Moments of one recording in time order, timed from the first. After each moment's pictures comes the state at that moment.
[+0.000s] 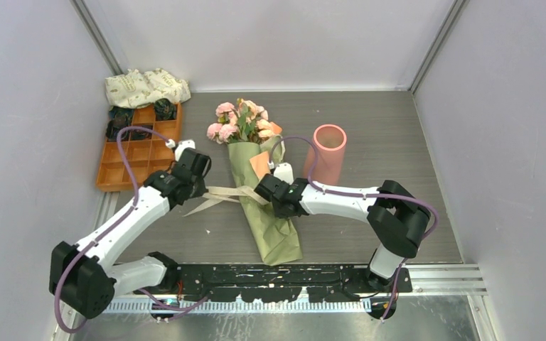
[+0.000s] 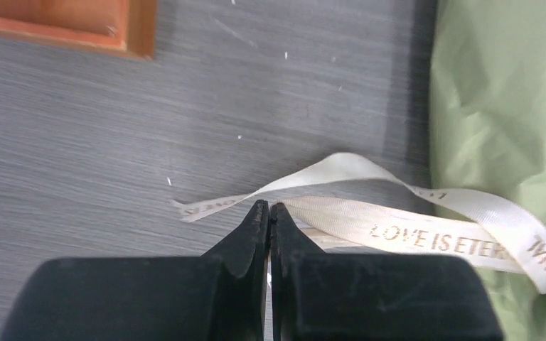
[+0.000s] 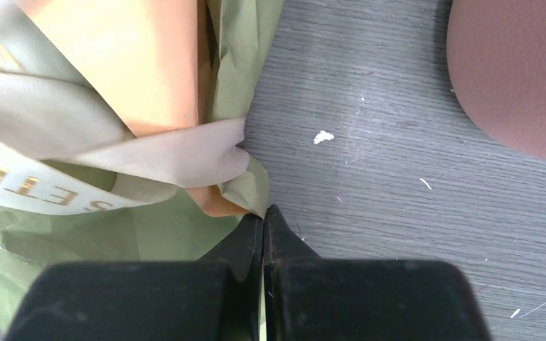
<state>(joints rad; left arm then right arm) -0.49 1.13 0.83 -0.68 -0.41 -0.59 1.00 1.67 1.04 -0.56 0.38 0.76</state>
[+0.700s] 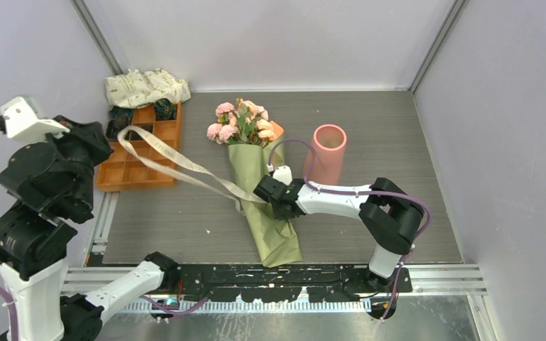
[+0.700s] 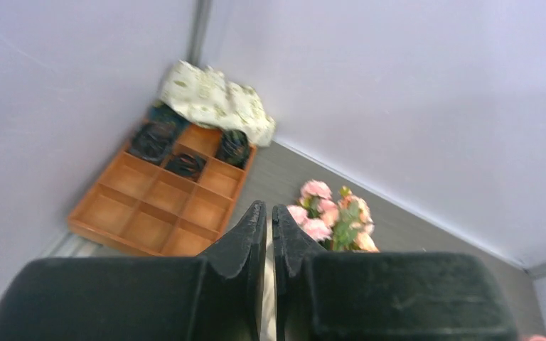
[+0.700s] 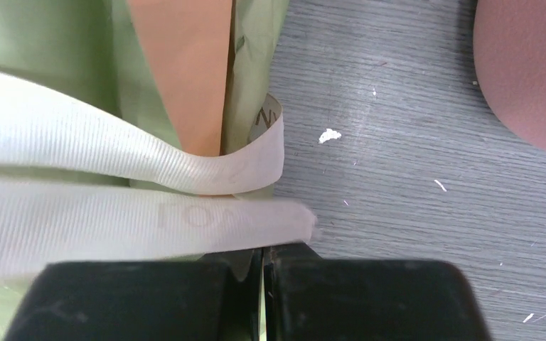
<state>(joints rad) -0.49 0.89 1.77 -0.96 -0.75 -0.42 1.00 1.71 1.04 -0.56 0.36 0.77</state>
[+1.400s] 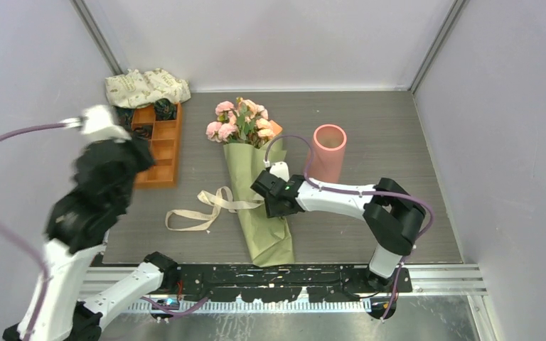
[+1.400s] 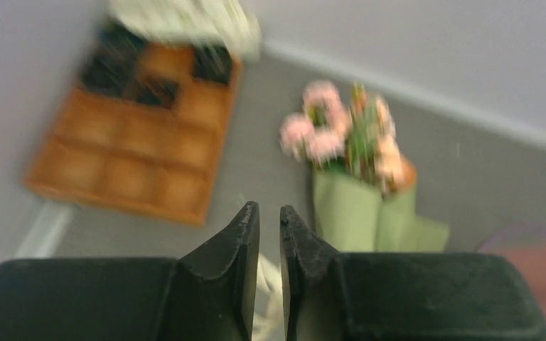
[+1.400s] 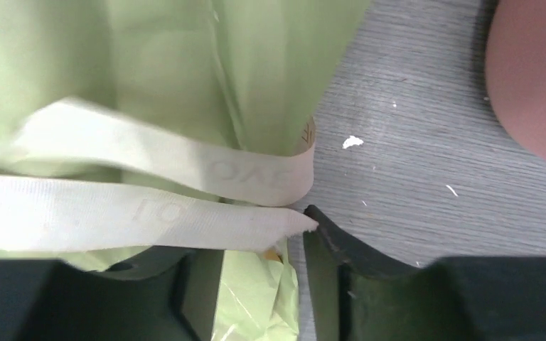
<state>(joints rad) -0.48 0.82 1.54 -0.90 -0.70 -0.38 1.00 1.72 1.09 -0.58 0.33 0.76</state>
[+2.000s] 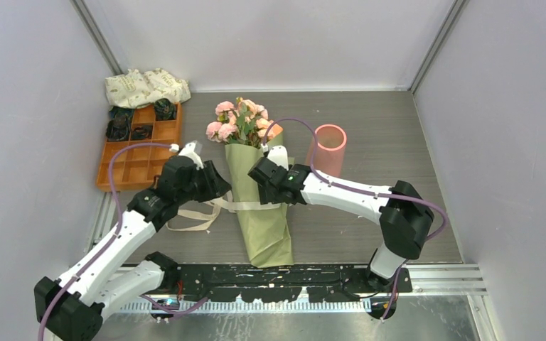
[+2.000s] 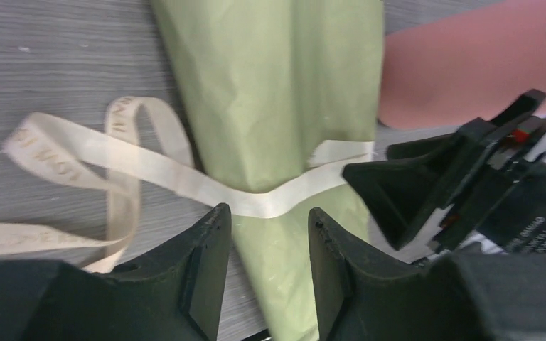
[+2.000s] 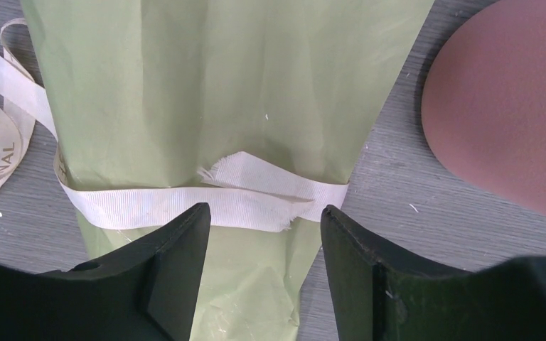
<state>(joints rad) -0.50 0.88 0.74 -0.50 0.04 -0.66 1.00 1.65 1.23 -0.65 0.41 0.72</state>
